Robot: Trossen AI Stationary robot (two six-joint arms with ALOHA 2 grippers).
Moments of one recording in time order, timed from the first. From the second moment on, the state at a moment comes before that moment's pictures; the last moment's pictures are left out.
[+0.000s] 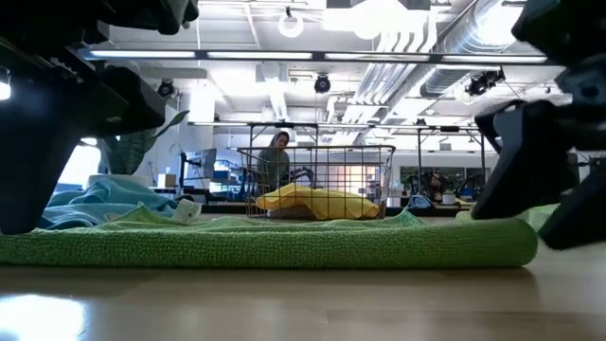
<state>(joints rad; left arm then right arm) -0.52 1.95 1.30 -0.64 0.01 -0.58 0.74 1.82 0.77 0.24 0.51 0.36</state>
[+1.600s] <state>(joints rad) -0.50 2.04 1.29 0.12 -0.50 -0.18 0.67 1.87 1.28 -0.40 0.43 0.61</state>
